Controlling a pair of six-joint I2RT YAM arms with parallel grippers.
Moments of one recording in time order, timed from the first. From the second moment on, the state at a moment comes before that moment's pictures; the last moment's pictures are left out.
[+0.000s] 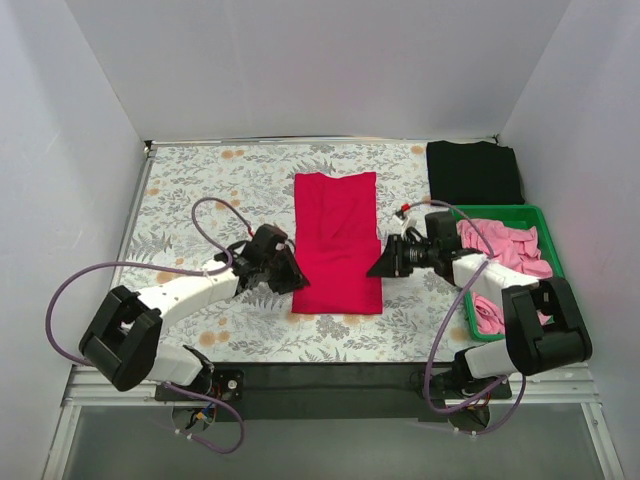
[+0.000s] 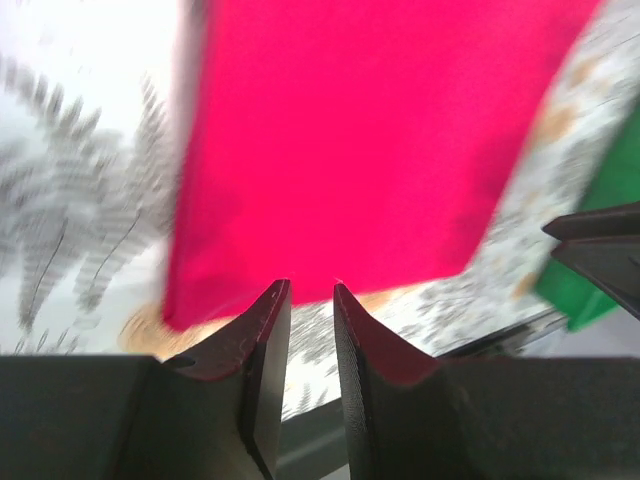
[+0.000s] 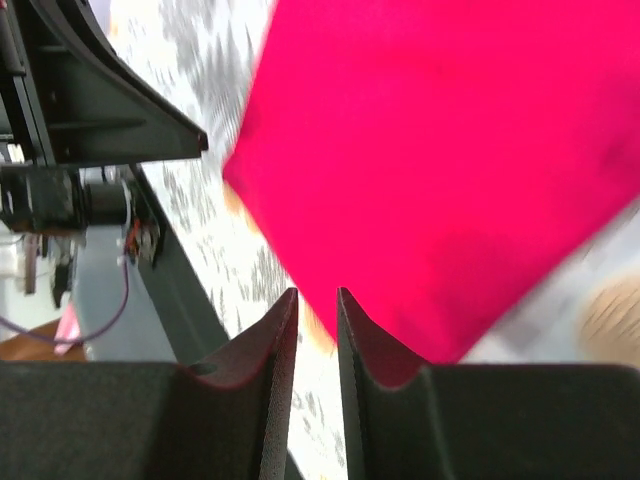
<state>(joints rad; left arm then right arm) -0.68 1.35 0.71 -0.31 0.11 -1.05 0.29 1.39 0.57 0.01 -0.88 0.35</state>
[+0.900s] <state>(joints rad) -0.43 1.68 1.04 -0.34 0.11 -0.81 0.17 1.68 0.92 -0.13 -0.65 0.32</state>
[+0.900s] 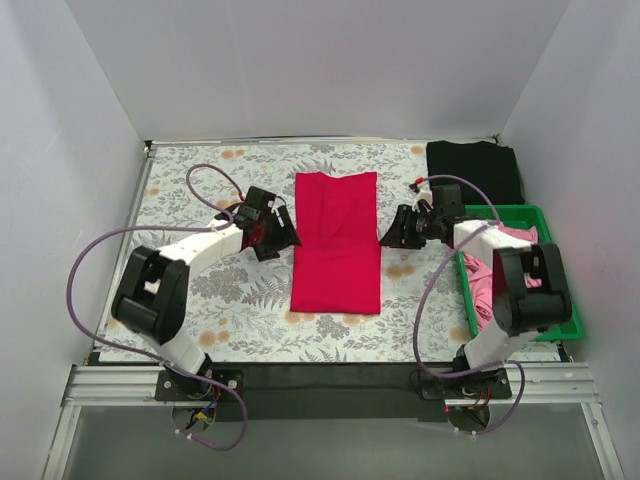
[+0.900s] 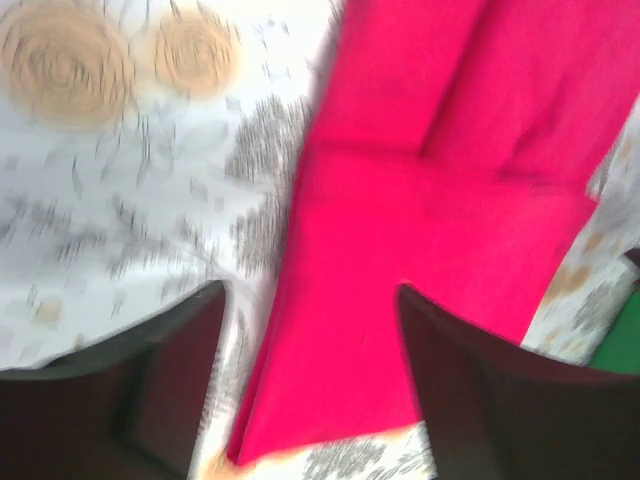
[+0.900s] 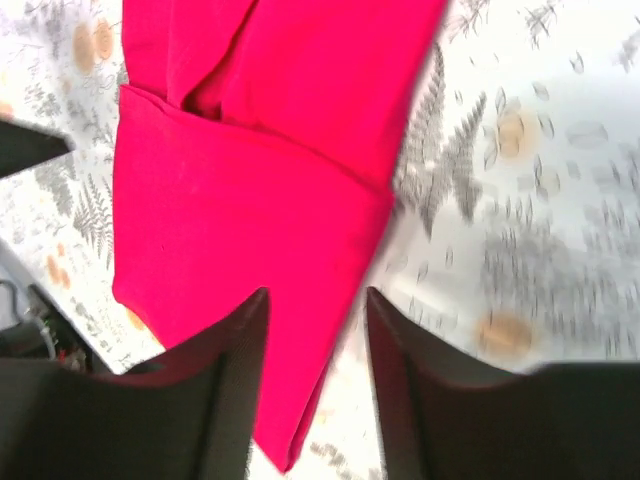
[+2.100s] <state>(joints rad) -0.82 1.53 0.89 -0.60 -0.19 -0.91 0.65 1.31 0.69 -0.58 -0.09 0.57</state>
